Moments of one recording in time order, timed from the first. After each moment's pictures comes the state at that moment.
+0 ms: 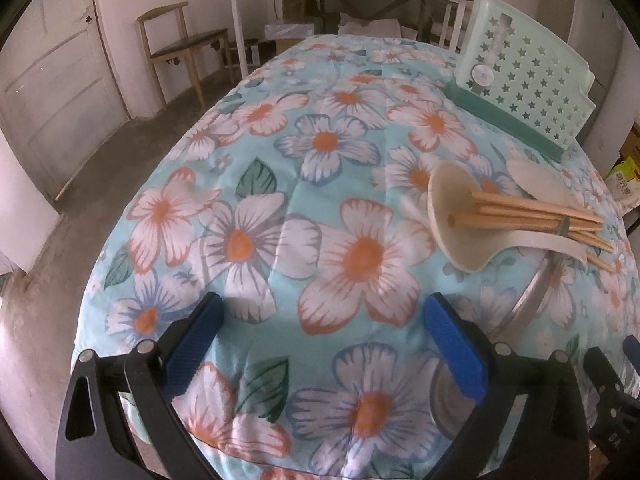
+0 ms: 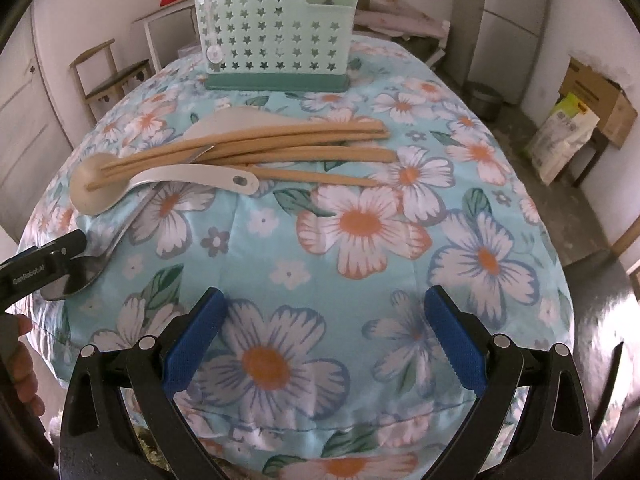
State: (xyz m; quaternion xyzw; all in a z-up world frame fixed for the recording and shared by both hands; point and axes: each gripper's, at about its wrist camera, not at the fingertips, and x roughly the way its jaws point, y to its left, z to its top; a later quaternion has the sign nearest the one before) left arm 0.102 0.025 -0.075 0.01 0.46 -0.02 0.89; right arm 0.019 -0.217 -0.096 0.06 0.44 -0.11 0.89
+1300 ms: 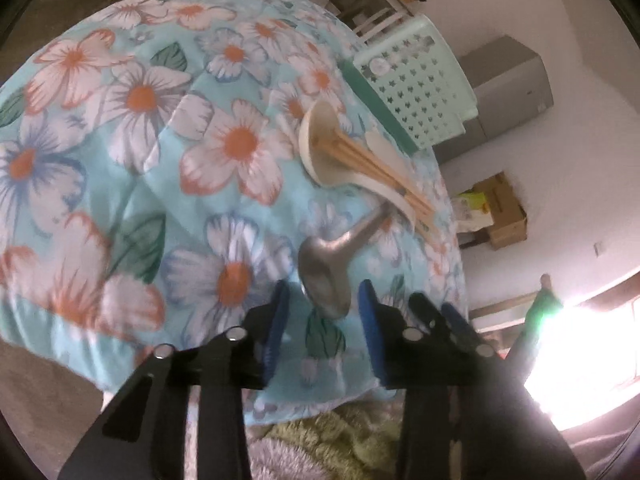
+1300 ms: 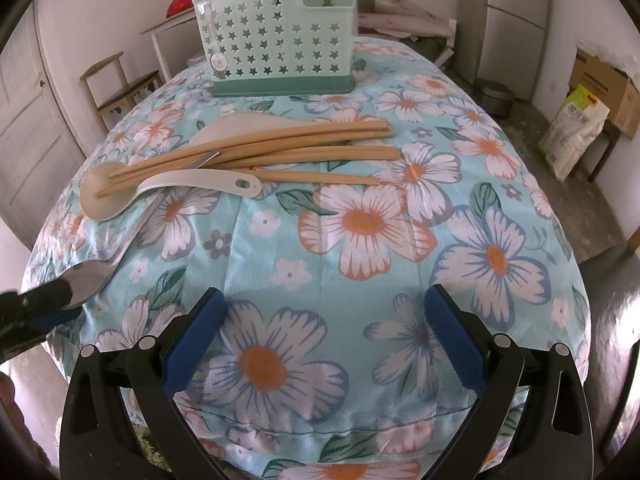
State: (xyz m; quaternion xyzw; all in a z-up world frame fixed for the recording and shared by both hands) left arm 0.059 0.048 -0.081 -0.26 0.52 -0.27 0.77; right arm 0.018 -0.222 -0.097 0.09 0.43 -0.09 0.89
